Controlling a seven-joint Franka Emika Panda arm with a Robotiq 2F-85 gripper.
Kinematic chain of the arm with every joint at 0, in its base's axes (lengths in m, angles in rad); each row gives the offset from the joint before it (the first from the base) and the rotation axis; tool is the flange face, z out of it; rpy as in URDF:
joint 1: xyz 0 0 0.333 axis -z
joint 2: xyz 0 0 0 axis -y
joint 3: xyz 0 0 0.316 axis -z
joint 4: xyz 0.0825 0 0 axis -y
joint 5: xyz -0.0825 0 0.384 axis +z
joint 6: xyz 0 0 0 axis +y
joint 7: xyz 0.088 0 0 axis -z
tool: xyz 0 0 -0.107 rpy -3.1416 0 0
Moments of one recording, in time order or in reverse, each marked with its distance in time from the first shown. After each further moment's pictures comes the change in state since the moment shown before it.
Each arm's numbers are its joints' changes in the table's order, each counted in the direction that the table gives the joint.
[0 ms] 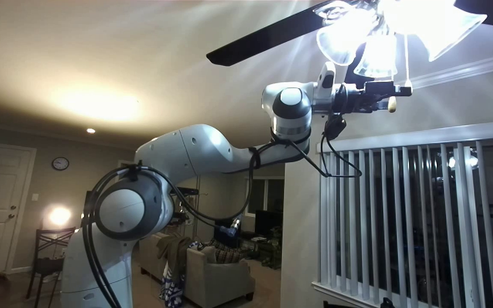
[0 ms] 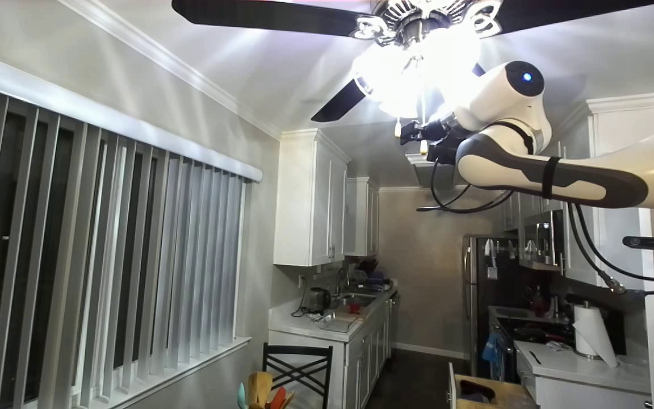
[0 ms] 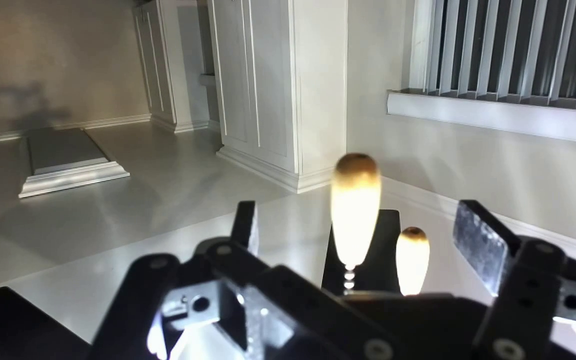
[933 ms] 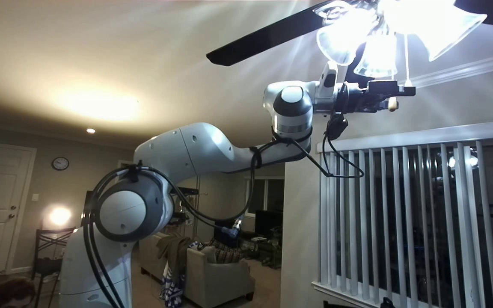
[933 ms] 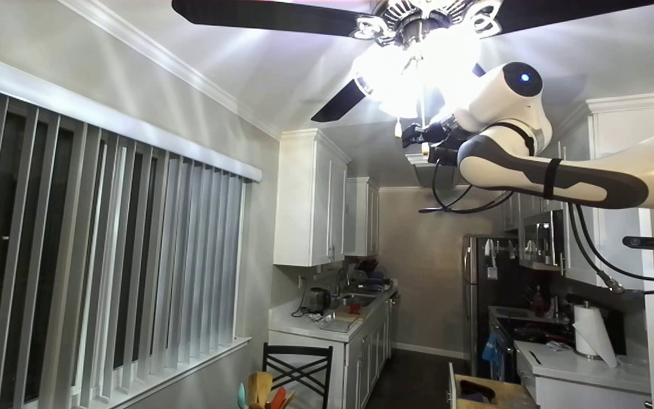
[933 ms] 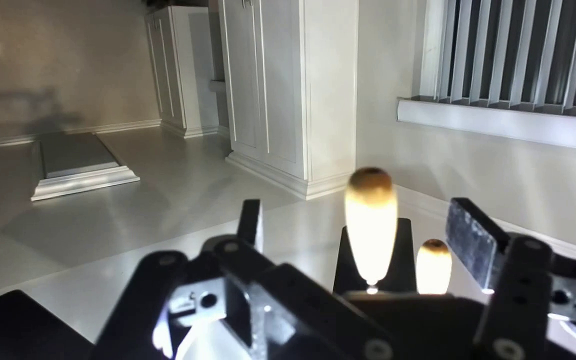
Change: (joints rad) arm -0.136 -0.015 0.111 0.012 -0.061 0.040 0.023
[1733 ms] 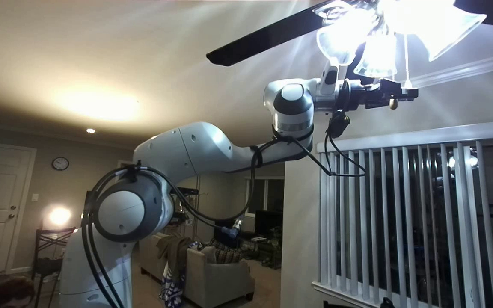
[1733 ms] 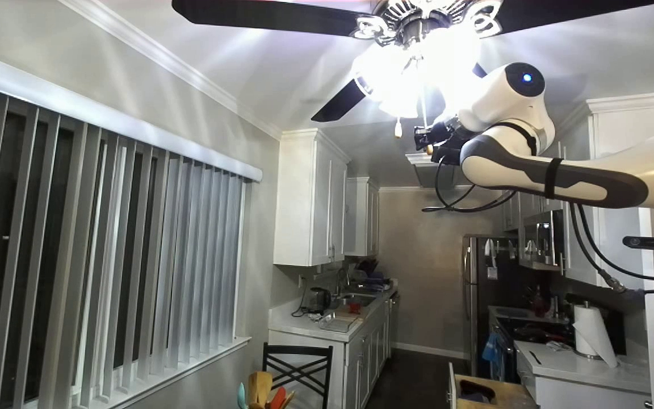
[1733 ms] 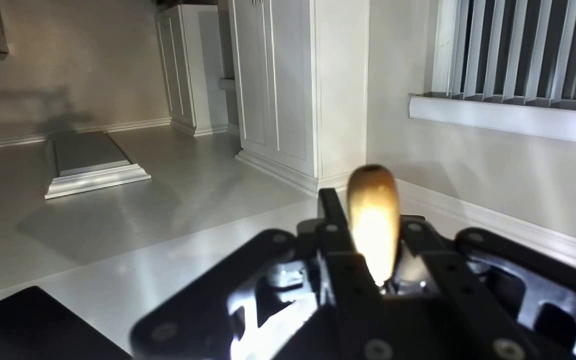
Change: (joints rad) arm 0.009 -0.001 0.012 0.005 0.000 0.000 0.005
